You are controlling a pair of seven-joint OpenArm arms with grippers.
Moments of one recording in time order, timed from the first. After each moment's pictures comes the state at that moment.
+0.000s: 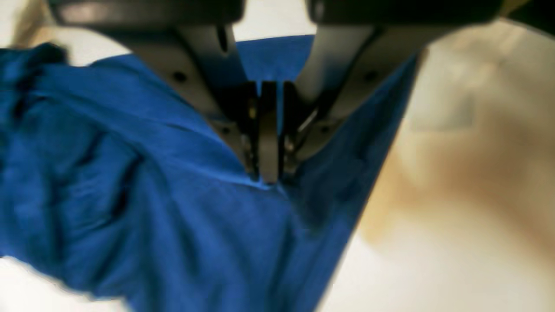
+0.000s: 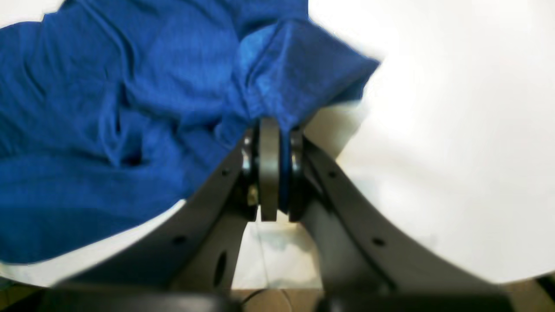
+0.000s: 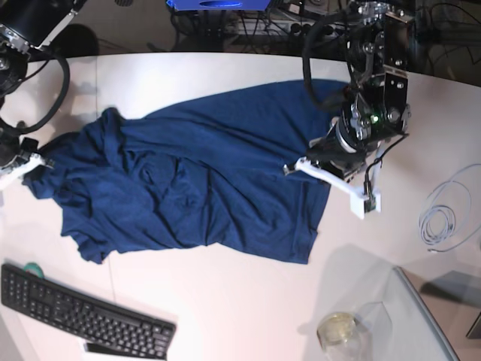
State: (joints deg) left arm 9.6 -8.7 4.2 112.1 -15.9 22.5 60.4; right arm -1.9 4.4 38.7 100.8 22.5 22.0 -74.2
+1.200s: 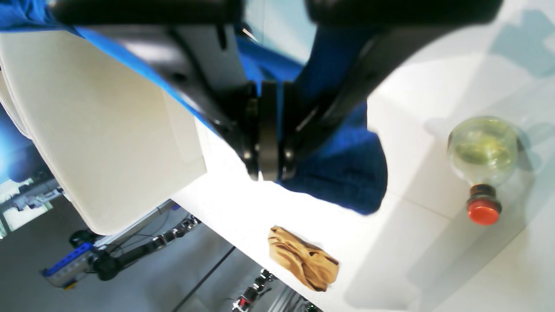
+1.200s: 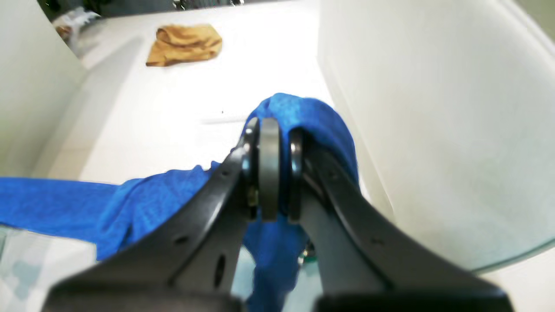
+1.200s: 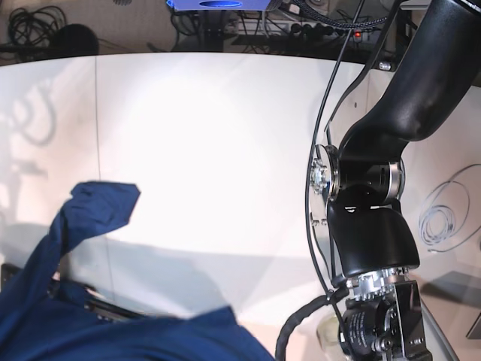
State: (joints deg) left arm -52.1 5.5 -3.9 85.1 -15.5 22.7 56.9; right arm 56.3 29.1 23.1 72.0 23.1 21.2 -65.1
